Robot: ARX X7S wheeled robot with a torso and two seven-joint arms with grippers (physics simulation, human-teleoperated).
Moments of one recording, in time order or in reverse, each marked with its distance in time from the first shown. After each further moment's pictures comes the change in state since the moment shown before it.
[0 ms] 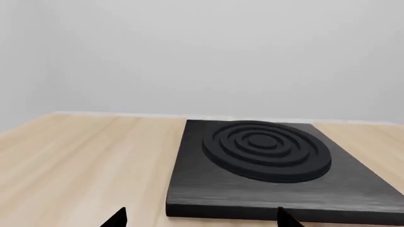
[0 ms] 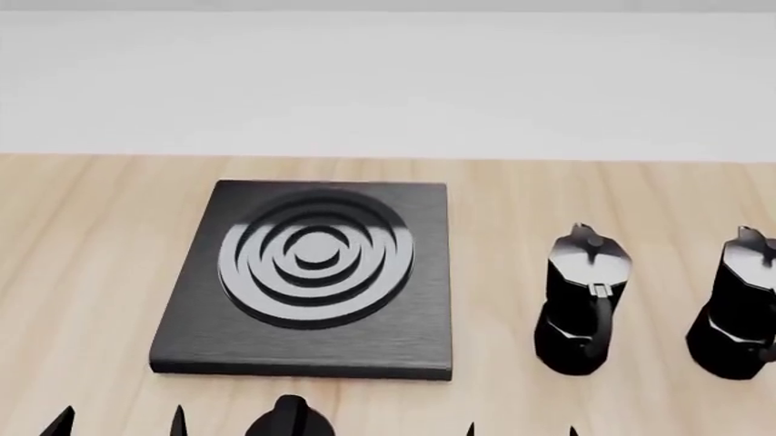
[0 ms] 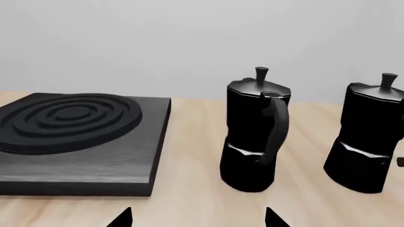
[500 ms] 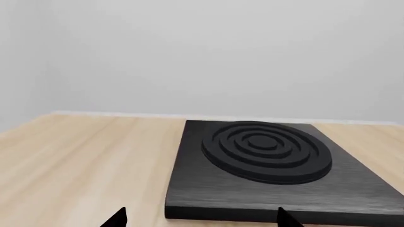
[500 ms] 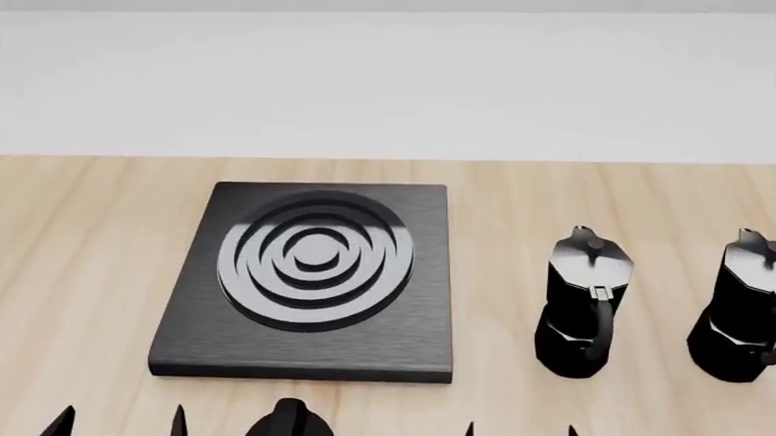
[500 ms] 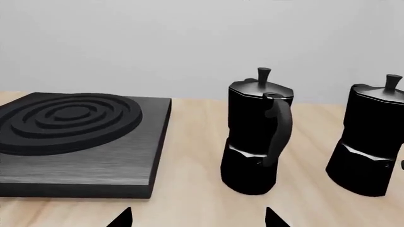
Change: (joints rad) left arm -0.003 -0.008 0.011 0.000 -0.008 0.000 -0.009; right arm 0.008 0.006 -0.012 0.012 0.004 -0.006 0.006
